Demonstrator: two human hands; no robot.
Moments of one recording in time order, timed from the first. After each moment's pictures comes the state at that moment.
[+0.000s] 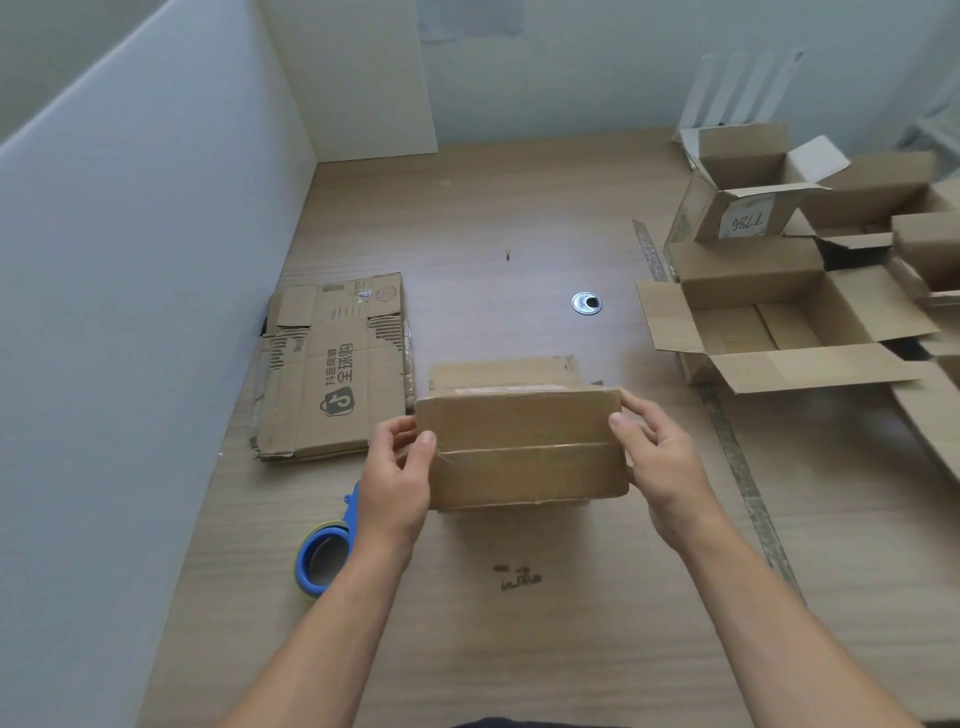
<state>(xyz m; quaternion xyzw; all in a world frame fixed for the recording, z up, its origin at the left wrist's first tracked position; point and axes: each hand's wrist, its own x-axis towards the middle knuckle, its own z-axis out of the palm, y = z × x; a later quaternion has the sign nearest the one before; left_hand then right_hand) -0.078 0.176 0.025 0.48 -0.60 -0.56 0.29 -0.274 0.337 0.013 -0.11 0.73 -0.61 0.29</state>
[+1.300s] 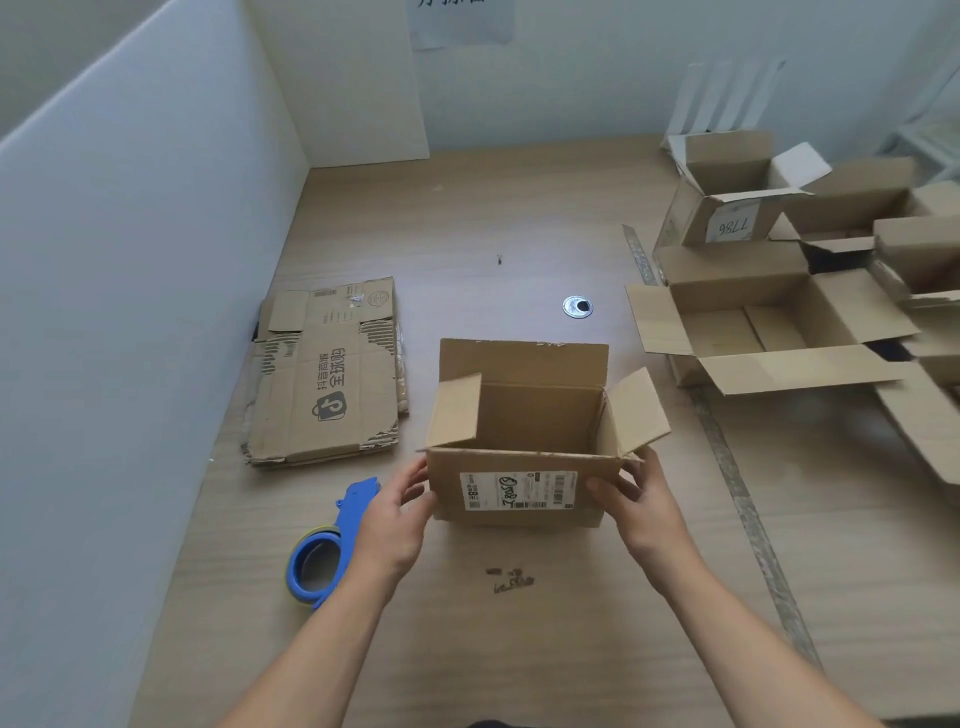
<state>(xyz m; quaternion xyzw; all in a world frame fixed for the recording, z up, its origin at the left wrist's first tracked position) -0.056 0.178 -0.019 0.47 -0.65 -0.58 0.15 -0.256 0.365 -0.029 -0.13 0.71 -0.61 0.32</state>
